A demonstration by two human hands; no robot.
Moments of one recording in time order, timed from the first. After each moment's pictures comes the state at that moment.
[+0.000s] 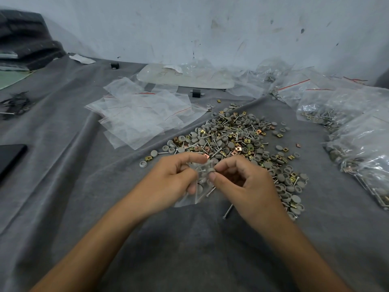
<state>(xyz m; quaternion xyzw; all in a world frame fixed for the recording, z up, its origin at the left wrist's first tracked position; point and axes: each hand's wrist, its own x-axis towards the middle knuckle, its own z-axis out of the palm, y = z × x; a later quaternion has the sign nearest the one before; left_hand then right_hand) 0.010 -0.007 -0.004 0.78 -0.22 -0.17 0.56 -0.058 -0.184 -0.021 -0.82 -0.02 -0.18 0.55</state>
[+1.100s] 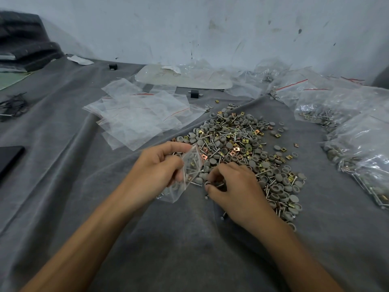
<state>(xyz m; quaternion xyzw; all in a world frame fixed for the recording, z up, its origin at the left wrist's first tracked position) 0.023 0.005 -0.002 0.76 -0.15 -0.12 0.62 -0.043 -0.186 -0.036 -0.96 0.01 -0.11 0.26</state>
